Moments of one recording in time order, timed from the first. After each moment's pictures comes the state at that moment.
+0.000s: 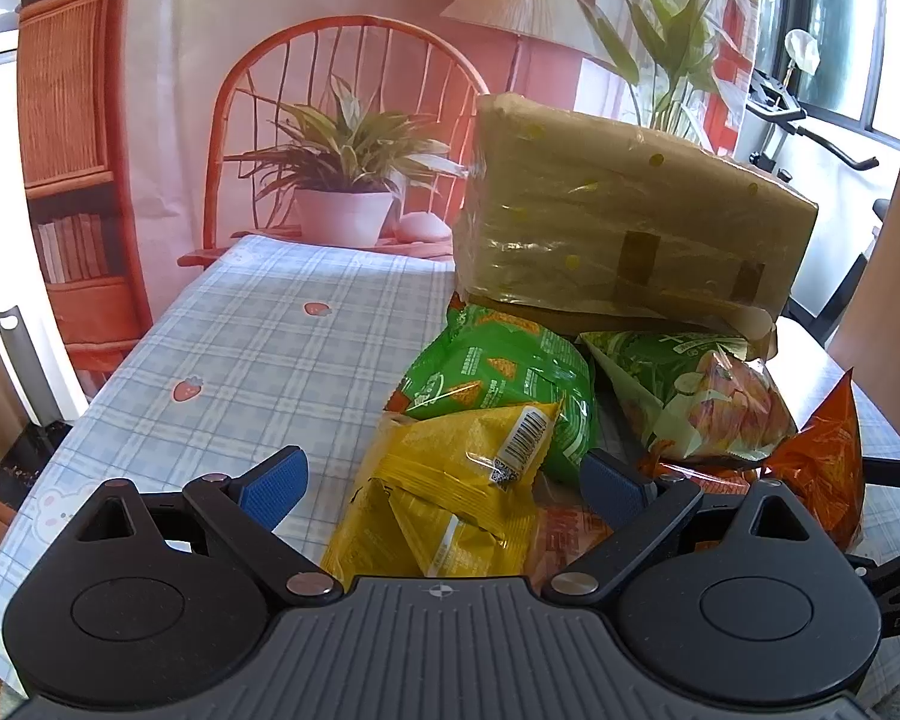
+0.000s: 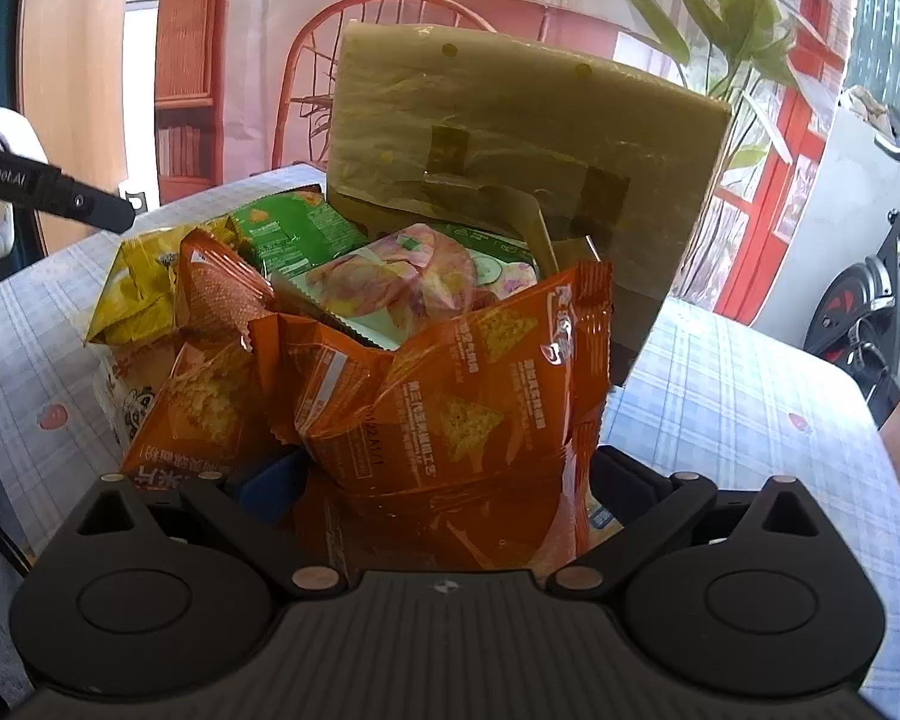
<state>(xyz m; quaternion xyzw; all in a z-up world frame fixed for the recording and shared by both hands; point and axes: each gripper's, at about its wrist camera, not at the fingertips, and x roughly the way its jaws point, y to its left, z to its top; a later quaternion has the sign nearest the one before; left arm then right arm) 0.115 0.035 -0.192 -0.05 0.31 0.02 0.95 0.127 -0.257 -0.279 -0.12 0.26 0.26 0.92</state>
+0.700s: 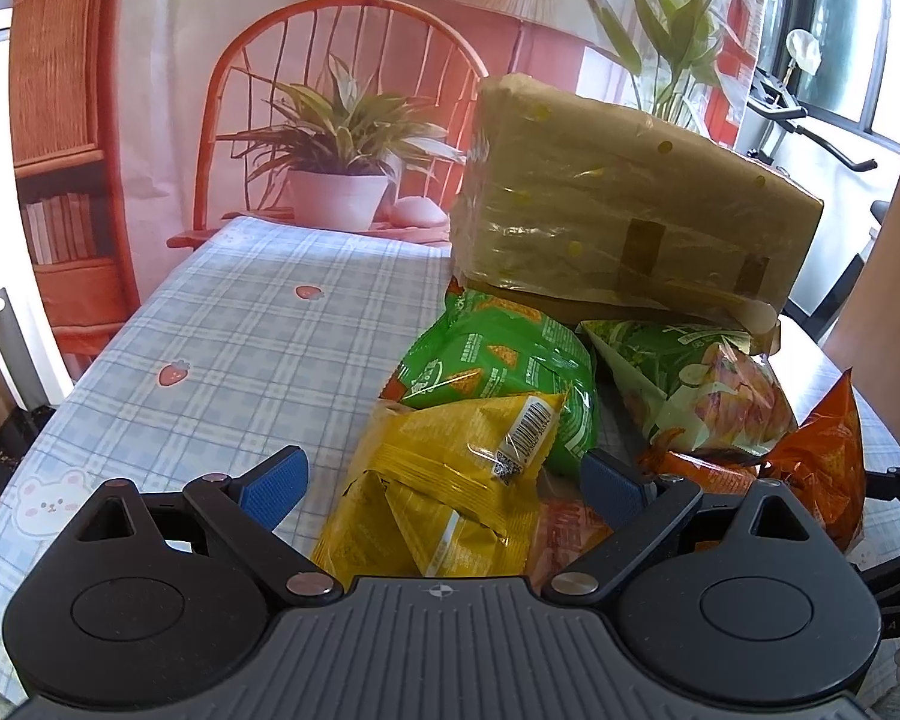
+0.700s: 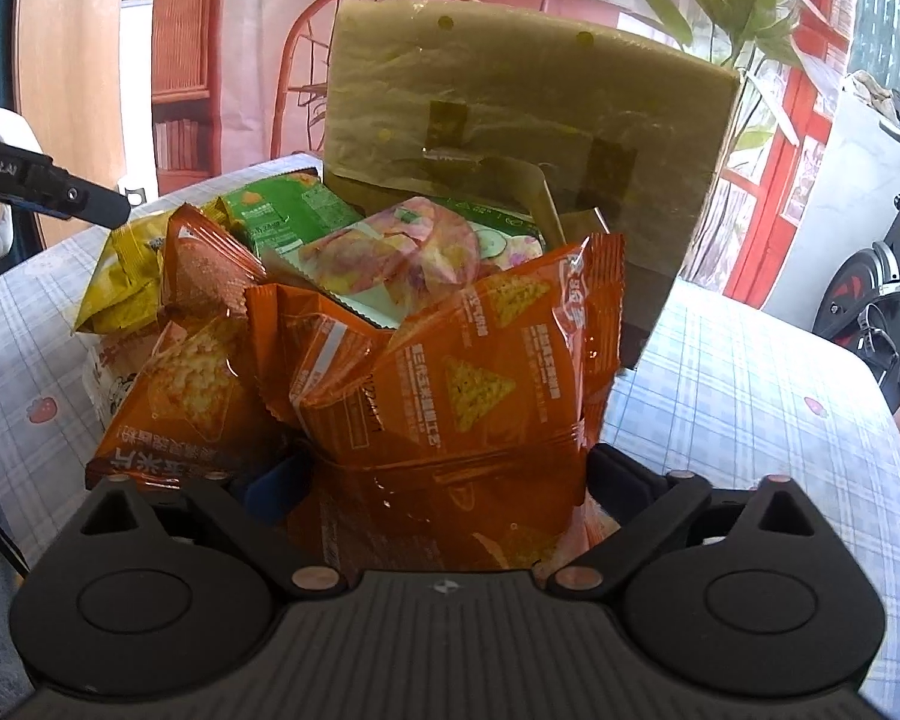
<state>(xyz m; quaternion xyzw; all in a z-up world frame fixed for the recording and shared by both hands) 0.126 0.041 -0.201 -0.06 0.32 0.01 0.94 0.132 -0.255 -0.291 -0.12 0.26 0.26 0.92</state>
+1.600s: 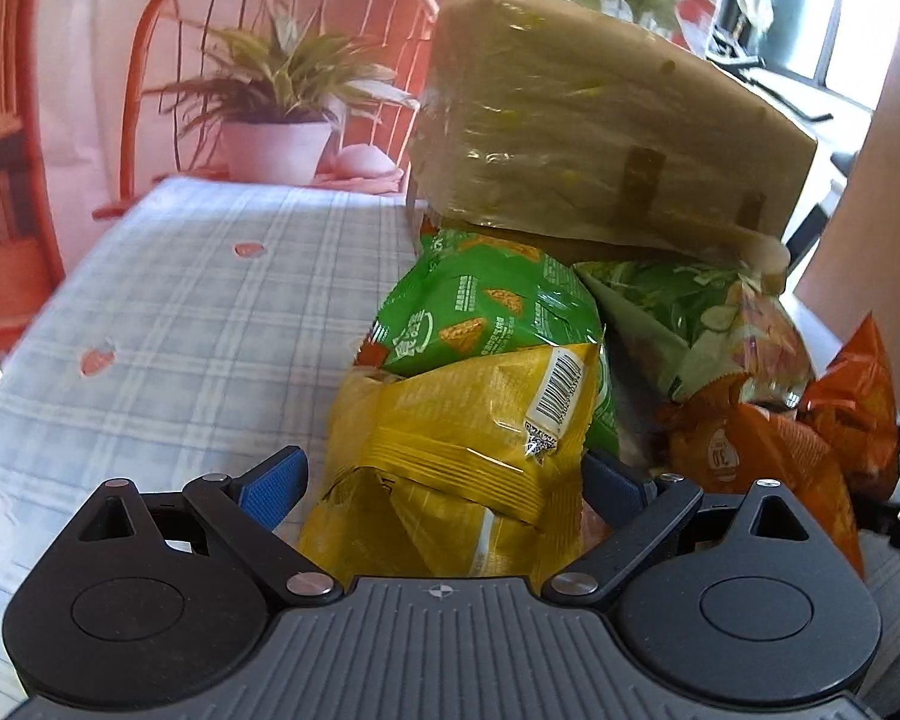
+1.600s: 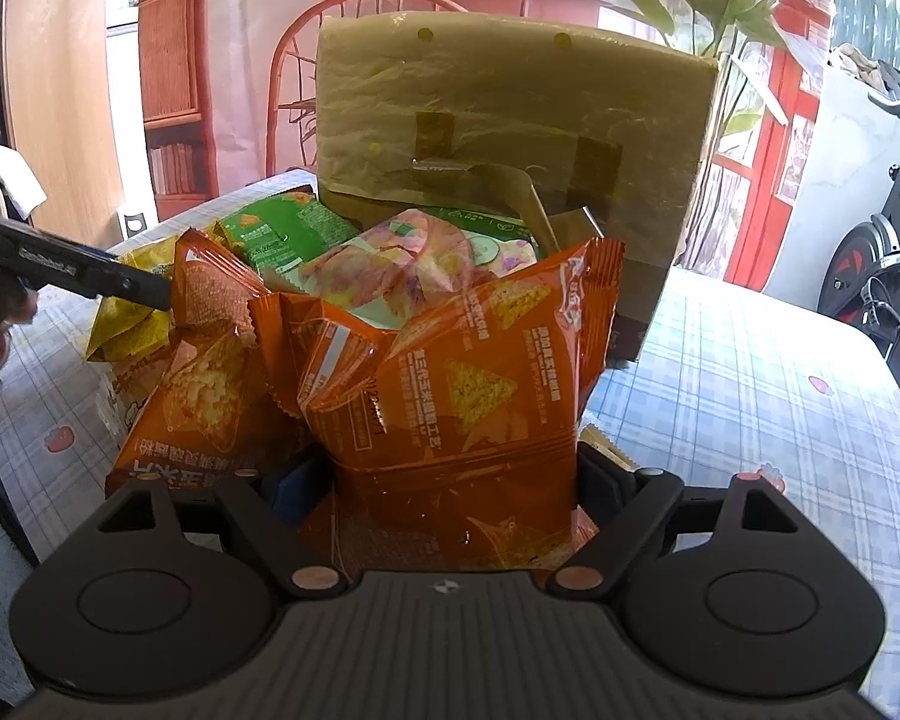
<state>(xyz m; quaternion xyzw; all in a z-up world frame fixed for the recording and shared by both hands) 0.165 0.056 -0.246 -0.06 0.35 -0.07 0.93 0.131 -0.258 -0.286 -0.08 0.27 0.26 0.92</state>
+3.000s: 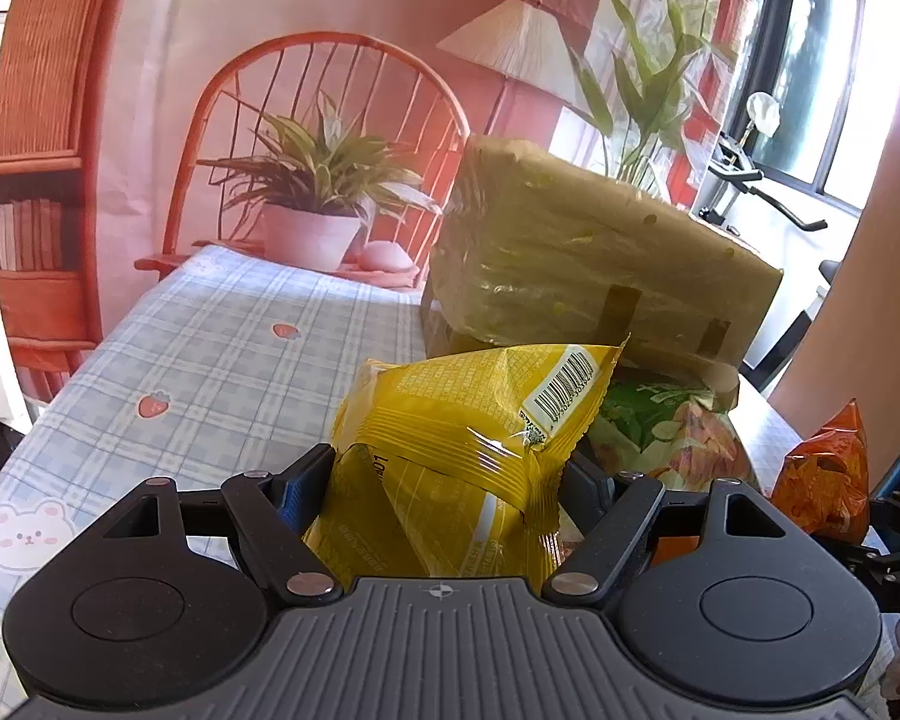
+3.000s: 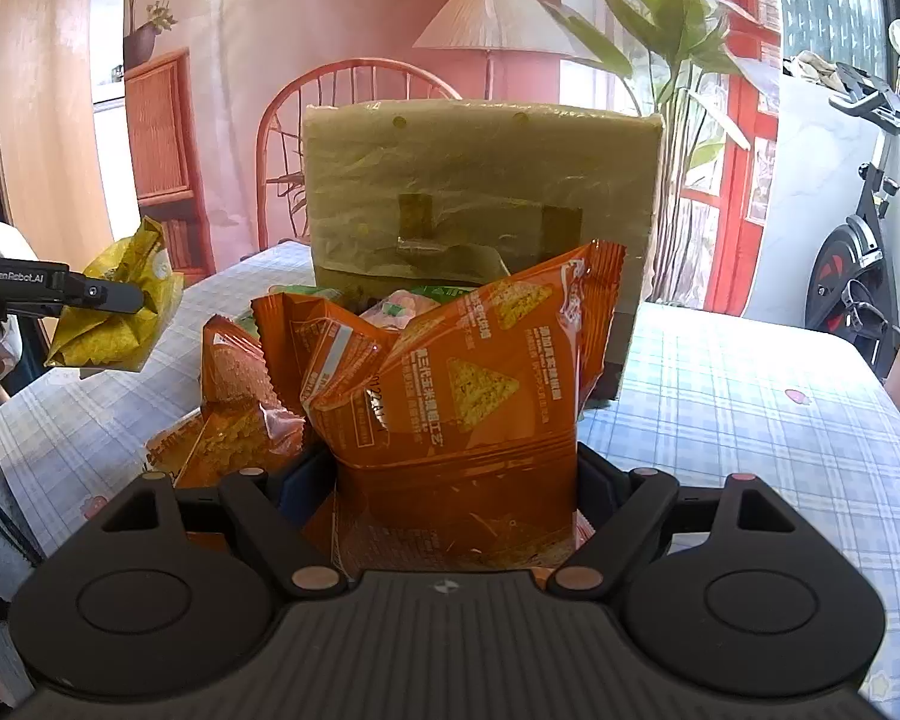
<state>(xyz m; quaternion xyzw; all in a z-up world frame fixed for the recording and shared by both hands) 0.116 0.066 -0.201 -0.11 0.26 -0.05 0.96 0.106 -0.276 -0.264 -0.02 0.23 0.25 0.94</state>
